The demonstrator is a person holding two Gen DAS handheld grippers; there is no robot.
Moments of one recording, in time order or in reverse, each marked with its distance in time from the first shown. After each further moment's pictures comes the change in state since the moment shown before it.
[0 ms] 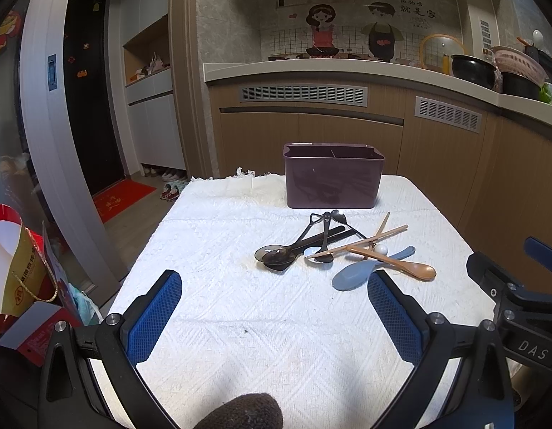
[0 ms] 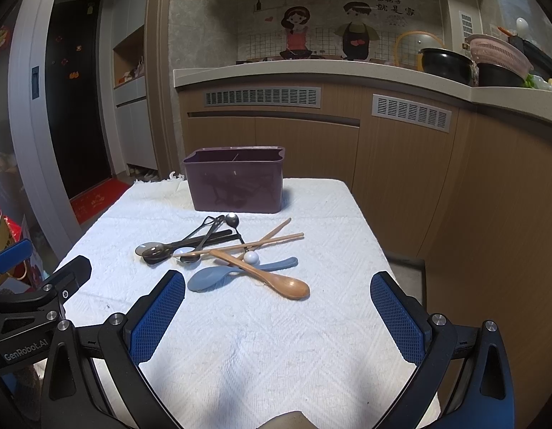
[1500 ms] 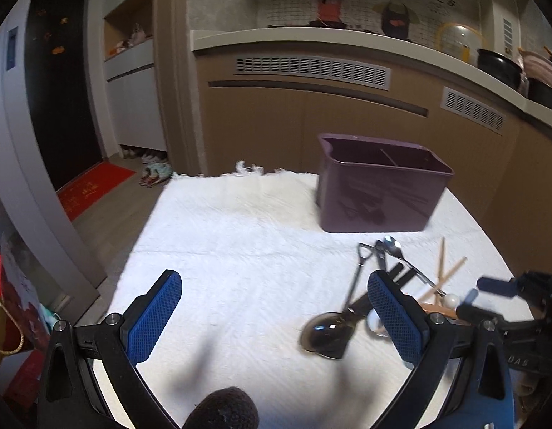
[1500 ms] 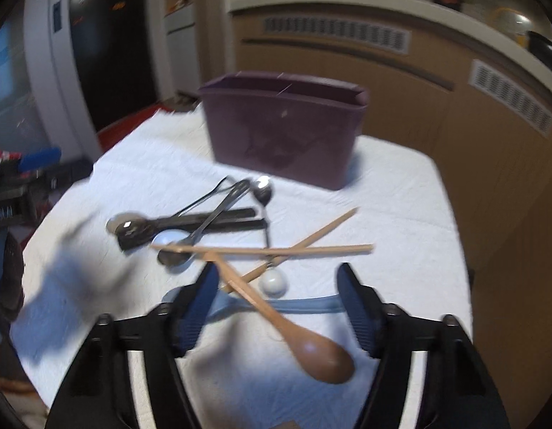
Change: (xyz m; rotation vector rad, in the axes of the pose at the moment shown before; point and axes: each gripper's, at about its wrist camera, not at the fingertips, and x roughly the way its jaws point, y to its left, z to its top) left arm 0.155 0.065 0.063 -0.017 0.112 -0.072; right arm 0.176 0.028 0.027 -0.225 0.301 0.260
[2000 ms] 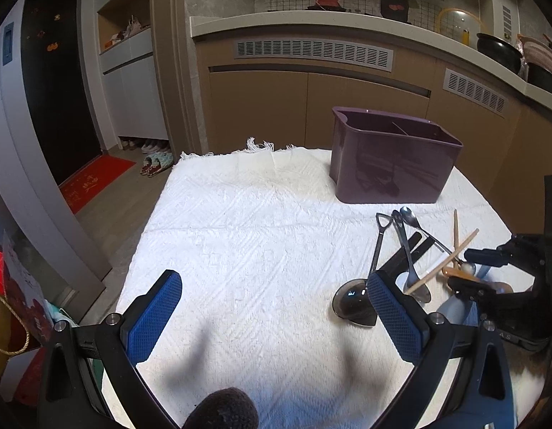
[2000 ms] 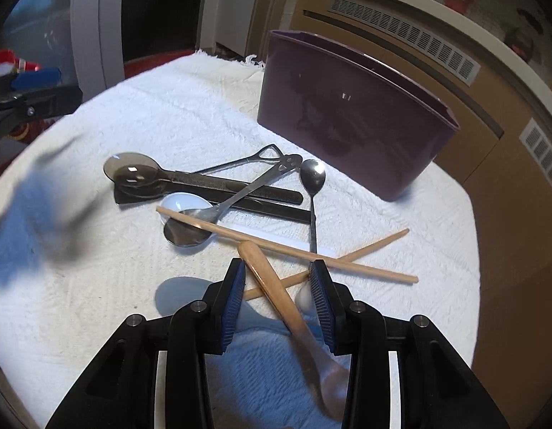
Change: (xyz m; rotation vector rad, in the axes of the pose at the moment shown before) left arm 0.002 0.019 -0.021 0.041 0.057 -0.010; right arm 0.038 0.040 0.002 -0.289 0.079 -0.085
